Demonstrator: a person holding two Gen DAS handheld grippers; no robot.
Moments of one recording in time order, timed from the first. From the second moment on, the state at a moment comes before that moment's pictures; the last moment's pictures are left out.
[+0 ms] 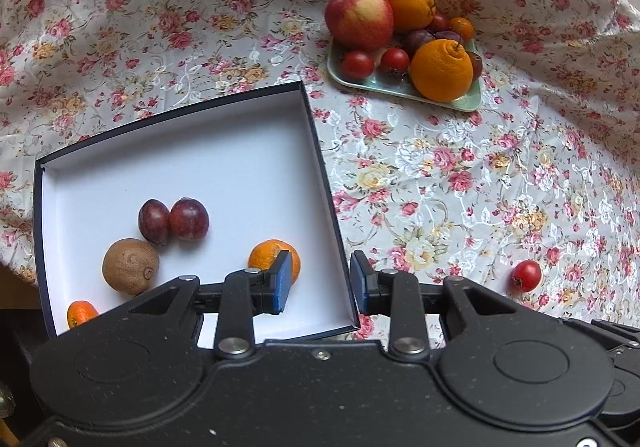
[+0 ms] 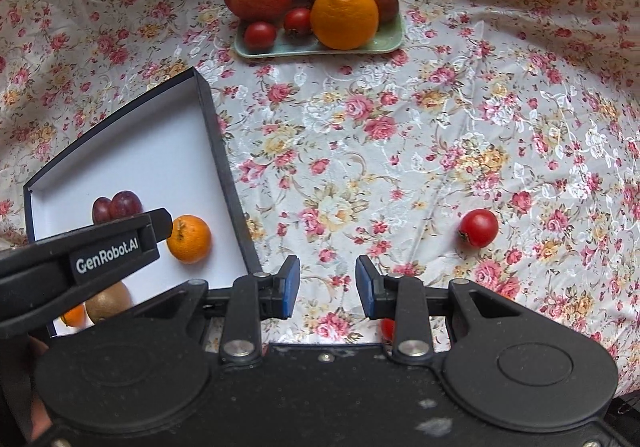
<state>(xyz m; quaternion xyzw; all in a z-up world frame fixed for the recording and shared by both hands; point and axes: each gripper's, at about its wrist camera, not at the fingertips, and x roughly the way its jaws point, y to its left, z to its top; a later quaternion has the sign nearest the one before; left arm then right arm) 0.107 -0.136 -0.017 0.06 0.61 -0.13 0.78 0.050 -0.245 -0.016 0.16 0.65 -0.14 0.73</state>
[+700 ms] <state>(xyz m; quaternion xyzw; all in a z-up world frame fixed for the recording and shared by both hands) 0.067 -0.199 -0.025 0.14 0.61 -0.18 0.76 -0.008 -0.311 -0.010 0.20 0.65 -0.18 0.71</state>
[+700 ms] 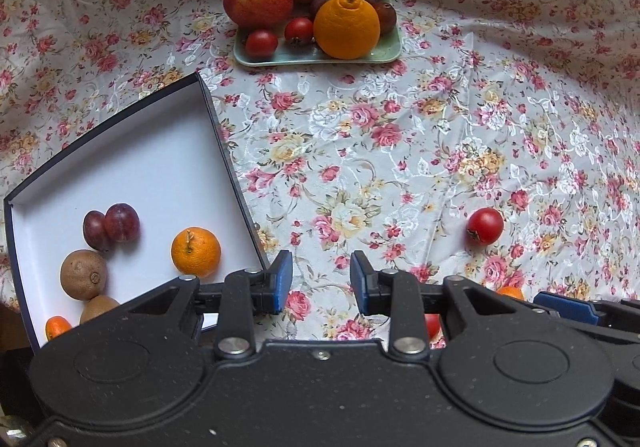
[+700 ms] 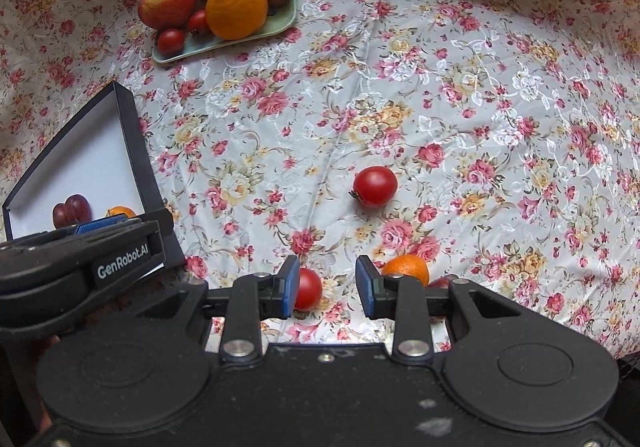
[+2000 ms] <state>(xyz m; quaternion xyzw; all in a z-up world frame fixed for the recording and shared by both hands) 0.010 -0.217 -0.054 0.10 0.64 -0.26 0.72 -0.103 -0.373 -0.033 0.27 0.63 -0.29 0.68</state>
